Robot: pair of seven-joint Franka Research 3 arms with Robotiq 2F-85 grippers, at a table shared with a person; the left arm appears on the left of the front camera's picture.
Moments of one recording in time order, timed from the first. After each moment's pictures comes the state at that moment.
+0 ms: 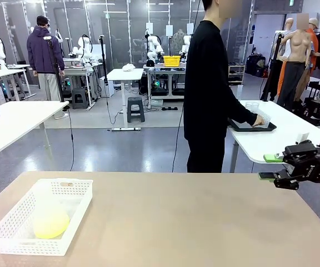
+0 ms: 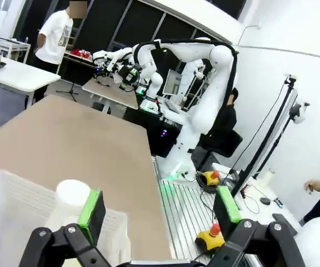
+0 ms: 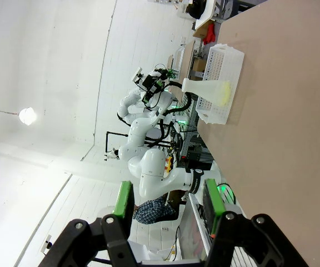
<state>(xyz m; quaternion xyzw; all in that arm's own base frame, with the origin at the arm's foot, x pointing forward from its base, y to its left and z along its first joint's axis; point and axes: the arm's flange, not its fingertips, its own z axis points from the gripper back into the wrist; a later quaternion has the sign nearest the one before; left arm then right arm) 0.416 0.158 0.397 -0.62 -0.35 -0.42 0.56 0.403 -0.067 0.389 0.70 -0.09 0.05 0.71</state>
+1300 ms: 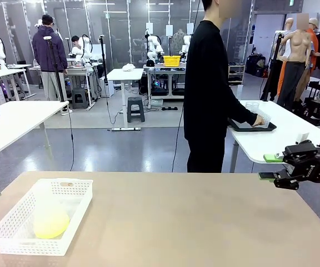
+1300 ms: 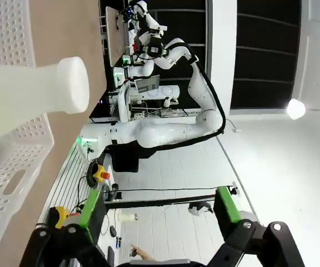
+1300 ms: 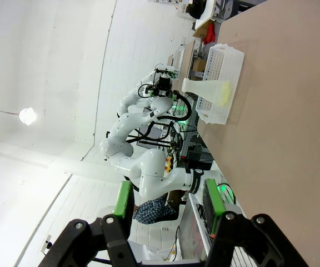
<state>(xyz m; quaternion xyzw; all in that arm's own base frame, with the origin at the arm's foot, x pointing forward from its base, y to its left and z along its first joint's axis) 0.411 0.131 0.354 -0.72 0.04 -0.07 0.69 0.403 -0.067 0.389 0.70 -0.09 0.05 0.71</state>
